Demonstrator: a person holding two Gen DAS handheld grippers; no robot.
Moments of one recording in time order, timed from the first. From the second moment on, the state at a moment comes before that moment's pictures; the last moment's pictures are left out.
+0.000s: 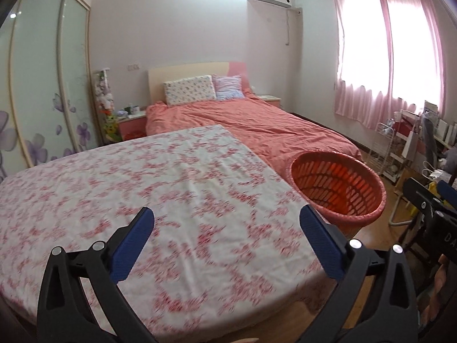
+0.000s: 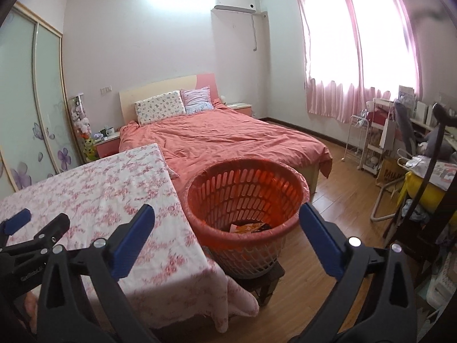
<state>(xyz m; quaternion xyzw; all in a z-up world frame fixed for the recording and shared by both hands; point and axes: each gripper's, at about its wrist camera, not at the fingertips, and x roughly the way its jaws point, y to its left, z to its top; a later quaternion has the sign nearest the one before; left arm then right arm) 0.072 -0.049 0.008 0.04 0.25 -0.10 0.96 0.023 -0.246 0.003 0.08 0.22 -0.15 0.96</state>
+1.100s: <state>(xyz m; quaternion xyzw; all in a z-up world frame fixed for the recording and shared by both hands) 0.015 -0.006 -0.017 -0.01 0.27 0.00 0.96 -0.012 -0.192 -0.024 0.02 0.24 -0.20 0.95</state>
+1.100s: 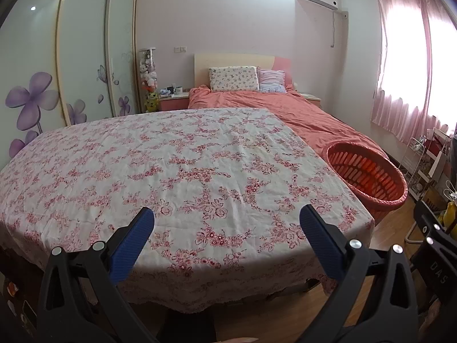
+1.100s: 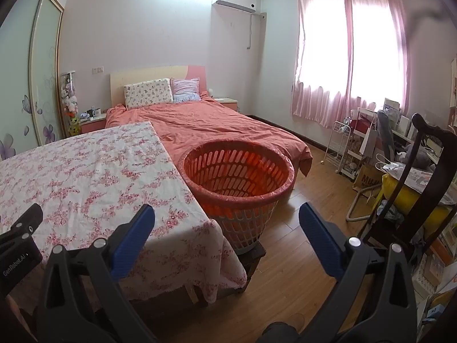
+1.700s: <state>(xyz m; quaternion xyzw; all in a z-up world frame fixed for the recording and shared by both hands) 0.015 -0.008 -0.018 -0.01 0.27 0.00 0.96 -0.011 -0.192 -0.031 0.02 0.25 -0.20 0.95</state>
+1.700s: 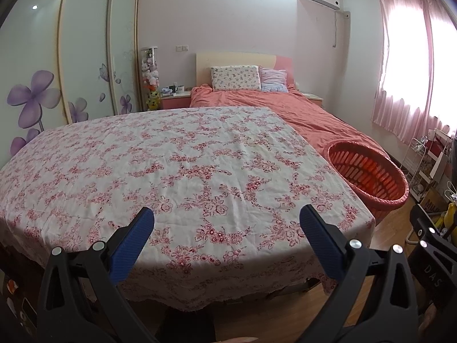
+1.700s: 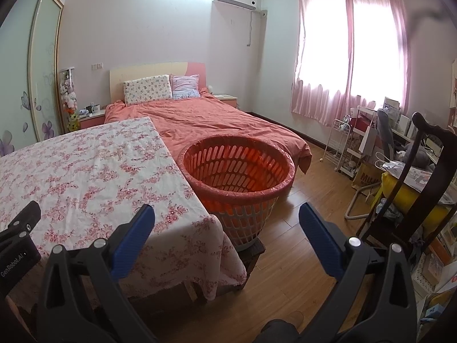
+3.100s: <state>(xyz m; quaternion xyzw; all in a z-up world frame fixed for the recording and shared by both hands) 0.013 -0.005 -0.014 -0.01 0.27 0.01 0.96 -0.009 -0.191 -0.032 0.03 0.25 -0.19 0.95</state>
